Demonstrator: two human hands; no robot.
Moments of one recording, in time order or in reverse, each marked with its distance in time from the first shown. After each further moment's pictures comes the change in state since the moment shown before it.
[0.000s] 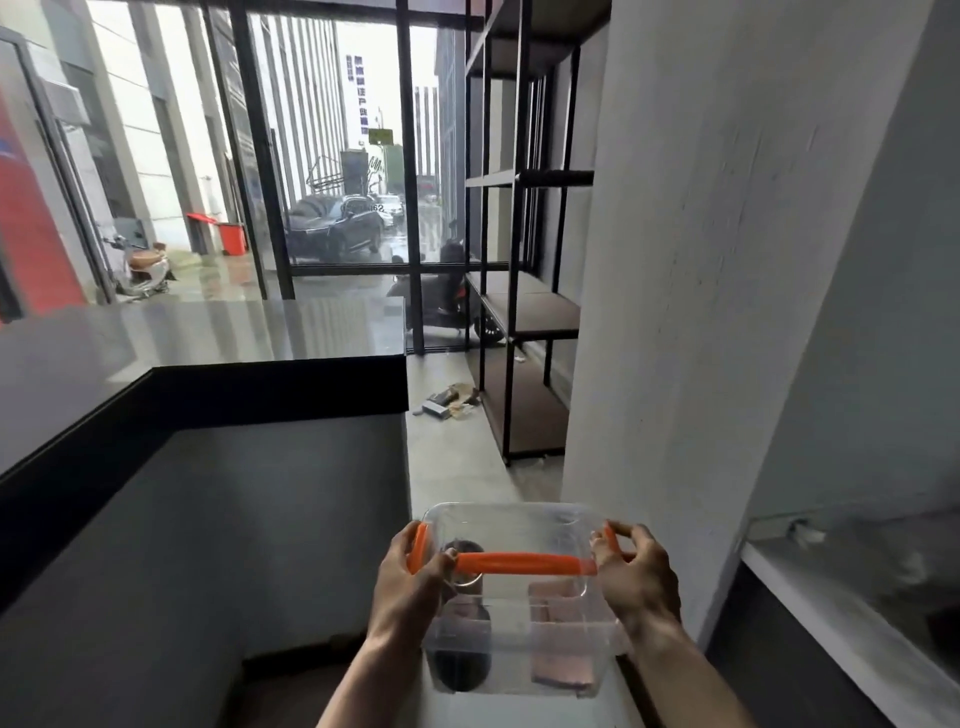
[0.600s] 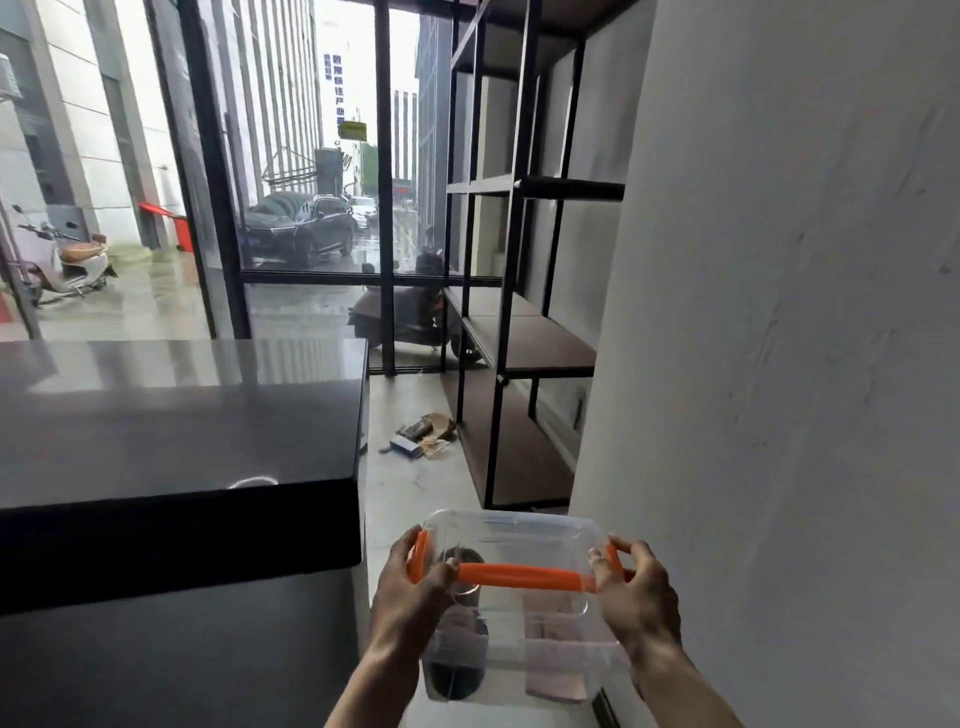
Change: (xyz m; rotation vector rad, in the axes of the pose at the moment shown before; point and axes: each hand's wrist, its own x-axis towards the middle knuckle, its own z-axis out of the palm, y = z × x) left_hand 0.402 0.024 0.074 -0.036 -0.022 0.019; right_hand 0.344 -0.108 0.177 -0.047 0.098 -0.017
